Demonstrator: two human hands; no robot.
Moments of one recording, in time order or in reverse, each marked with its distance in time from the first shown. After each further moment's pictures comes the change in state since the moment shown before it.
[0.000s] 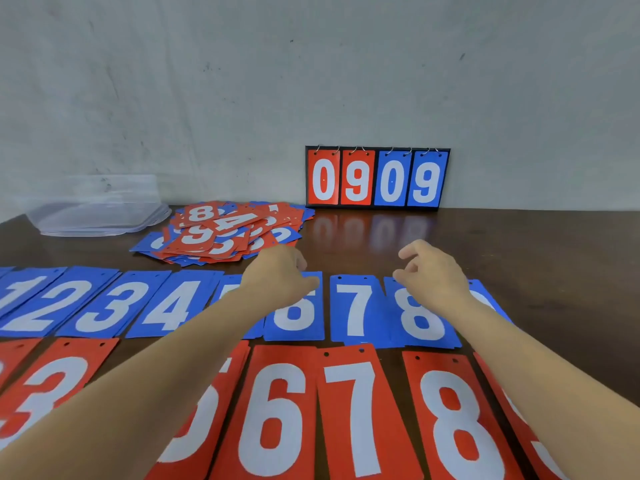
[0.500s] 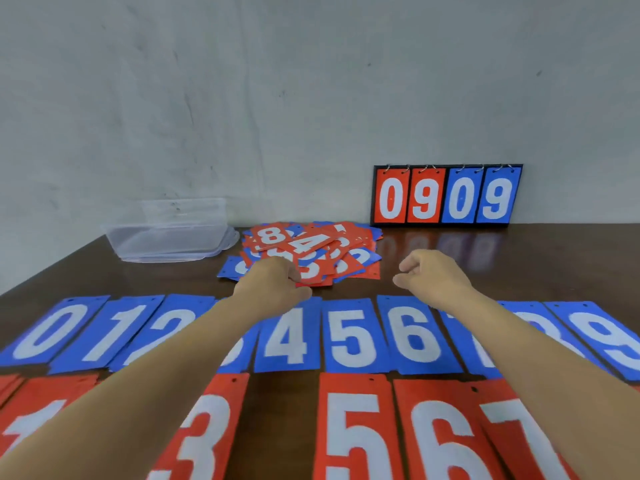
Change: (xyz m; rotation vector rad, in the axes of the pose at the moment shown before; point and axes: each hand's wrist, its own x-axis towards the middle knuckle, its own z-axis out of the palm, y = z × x) left_hand 0.020 -0.162 -0.091 0.002 -0.006 -0.011; right_hand 0.008 -0.157 0.070 0.008 -0.115 0.034
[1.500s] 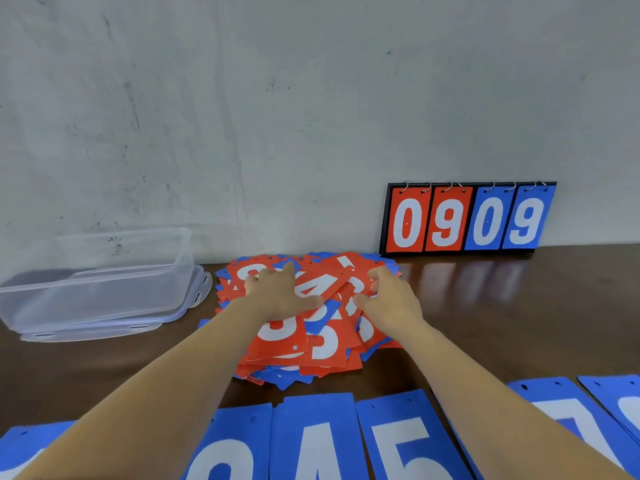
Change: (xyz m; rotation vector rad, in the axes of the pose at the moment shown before) left_hand 0.208 -0.051 0.030 0.322 -0.194 0.056; right_hand 0.155 -0.051 0.111 0.054 0.101 0.073
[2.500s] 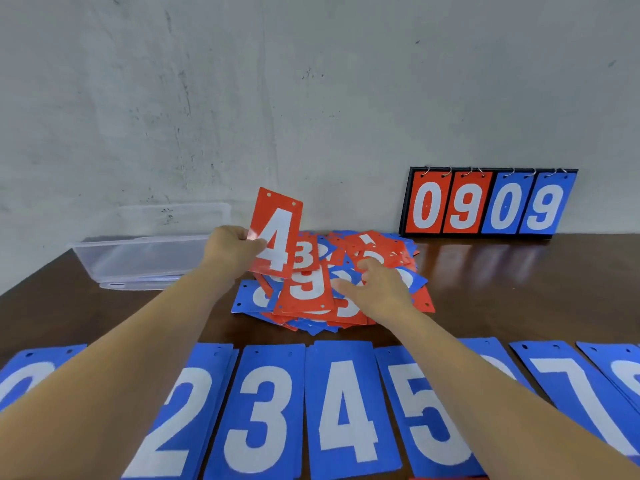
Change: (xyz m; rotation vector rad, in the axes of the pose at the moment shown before) left_hand -0.075 -0.073 -0.039 -0.940 0.421 -0.271; right_hand -0.054 -0.034 0.016 0.000 -0.122 -0.079
